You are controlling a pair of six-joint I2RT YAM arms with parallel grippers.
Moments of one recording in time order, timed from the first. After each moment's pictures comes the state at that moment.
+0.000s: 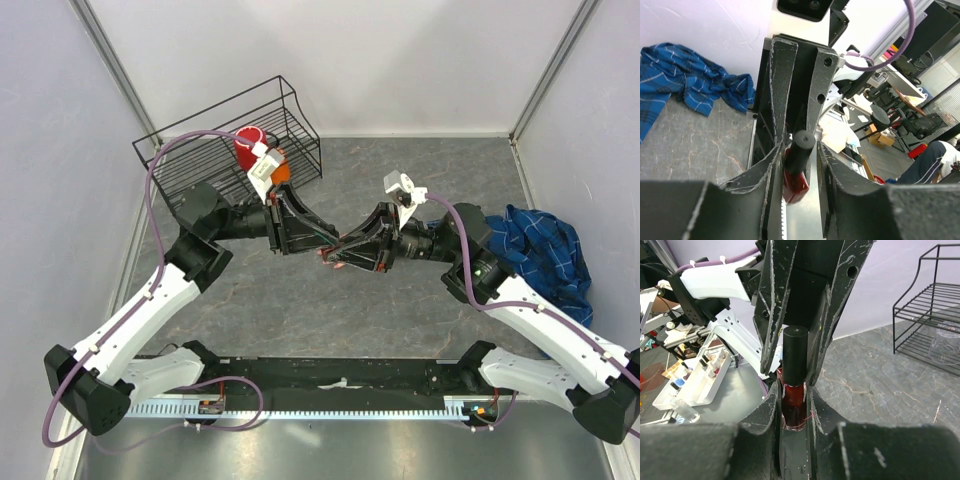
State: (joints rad) left arm -0.61 1.05 1.01 0.34 0.96 -0.81; right arm 0.74 0.99 0.92 0.27 -0.73 0.44
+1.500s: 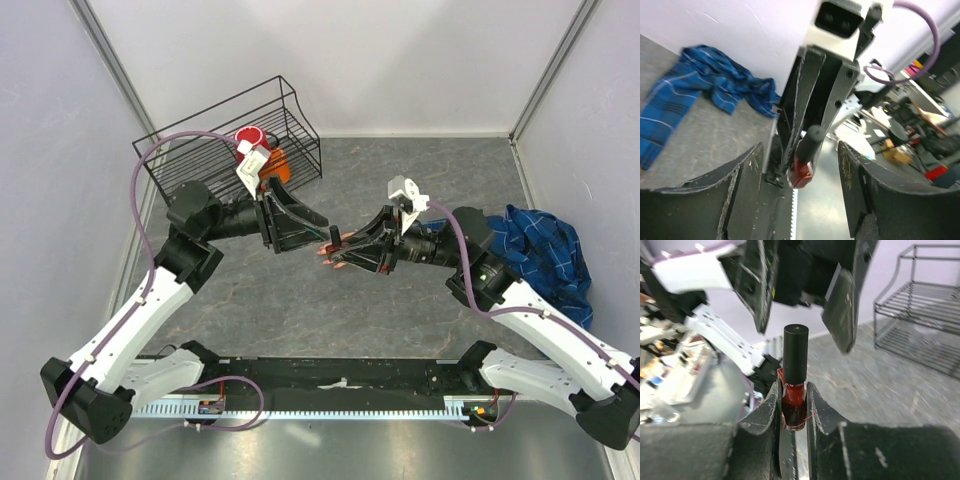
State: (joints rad) left arm -0.53 1.02 1.02 0.22 0.90 -0.76; right arm 0.74 0.95 0.91 0.18 -0.67 0.34
